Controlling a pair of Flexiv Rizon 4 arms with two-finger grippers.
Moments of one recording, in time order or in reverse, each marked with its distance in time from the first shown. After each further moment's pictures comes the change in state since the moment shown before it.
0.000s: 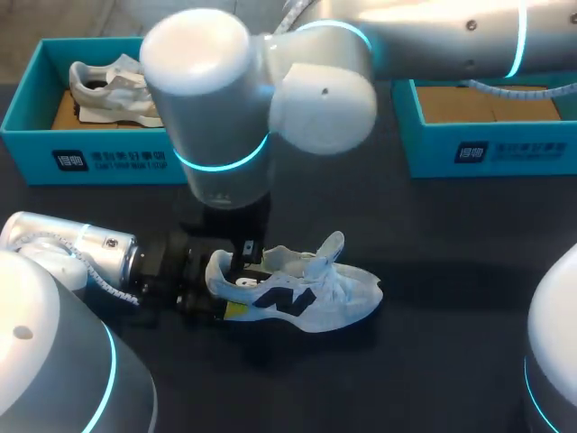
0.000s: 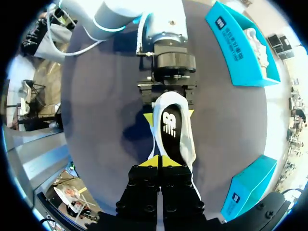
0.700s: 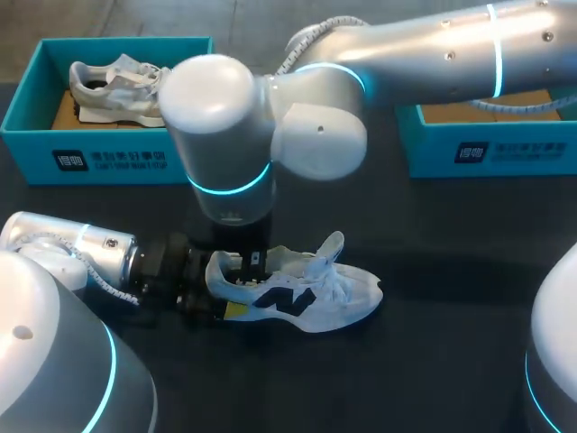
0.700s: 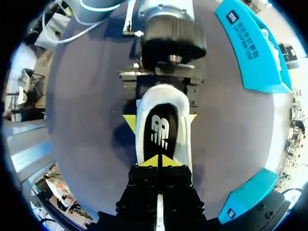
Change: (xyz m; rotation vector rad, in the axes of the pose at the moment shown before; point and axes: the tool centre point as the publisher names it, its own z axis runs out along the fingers) left arm 0.000 0.000 0.000 0.000 0.000 0.000; right arm -0.023 0.007 0.065 -0.002 -0.010 -0.078
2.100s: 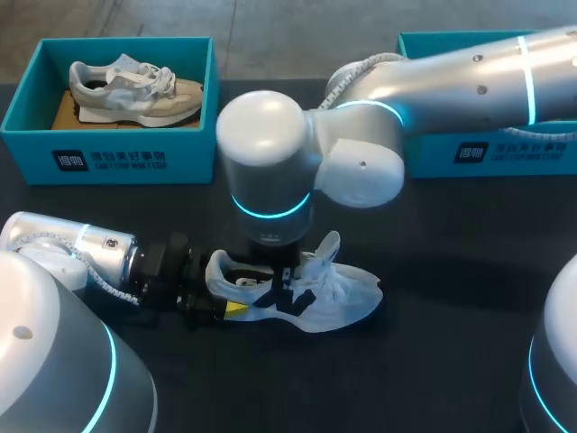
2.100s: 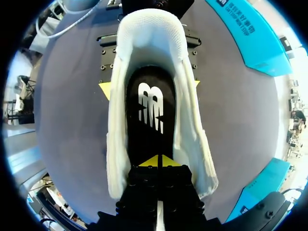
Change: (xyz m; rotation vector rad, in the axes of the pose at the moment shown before) left arm 0.000 0.000 0.000 0.000 0.000 0.000; right arm -0.004 -0.037 0.050 -0.029 -0.011 0.073
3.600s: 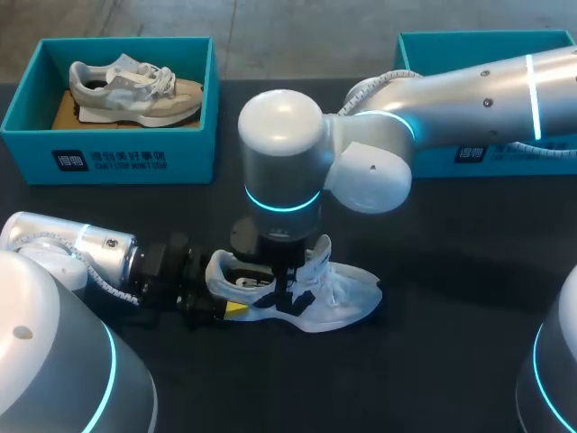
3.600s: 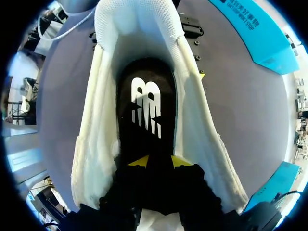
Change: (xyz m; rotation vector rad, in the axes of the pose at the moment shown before) left arm 0.000 0.000 0.000 0.000 -0.001 0.000; right arm -0.002 0.002 0.026 -0.037 0.082 0.006
